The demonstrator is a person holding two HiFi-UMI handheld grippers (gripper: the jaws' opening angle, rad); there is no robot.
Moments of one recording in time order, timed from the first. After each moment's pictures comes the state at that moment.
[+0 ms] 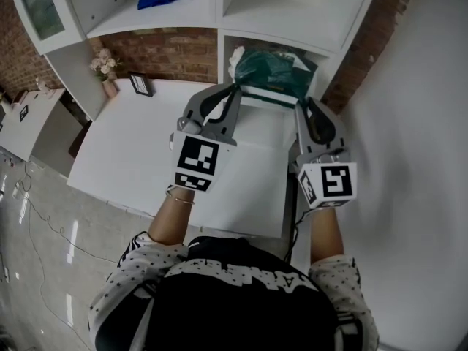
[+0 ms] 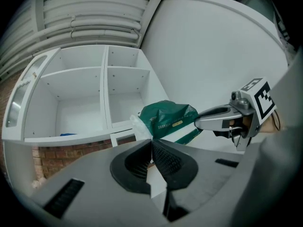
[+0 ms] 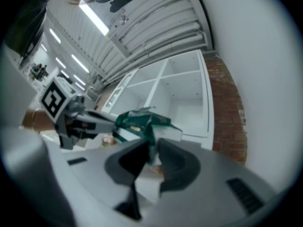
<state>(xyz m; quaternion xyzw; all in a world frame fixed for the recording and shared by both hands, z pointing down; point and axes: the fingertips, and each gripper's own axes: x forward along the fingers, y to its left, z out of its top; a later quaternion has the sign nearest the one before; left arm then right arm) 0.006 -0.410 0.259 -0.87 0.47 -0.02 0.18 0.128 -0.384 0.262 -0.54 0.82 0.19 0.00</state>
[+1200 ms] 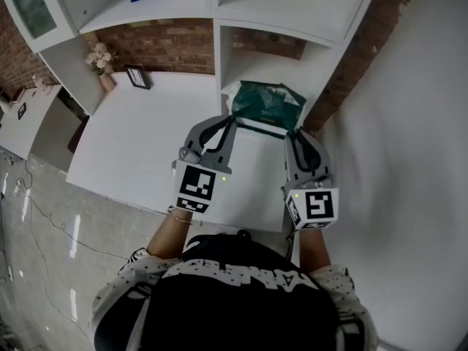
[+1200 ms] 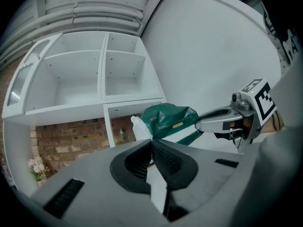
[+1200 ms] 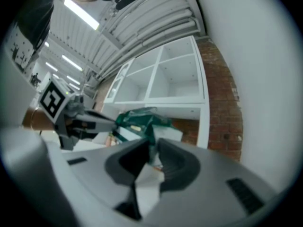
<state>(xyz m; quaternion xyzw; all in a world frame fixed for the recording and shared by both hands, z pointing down) 0.008 -0.384 0.349 -0.88 0.45 -0.06 0.13 0.130 -0.355 0.358 -0.55 0.83 0.11 -0.03</state>
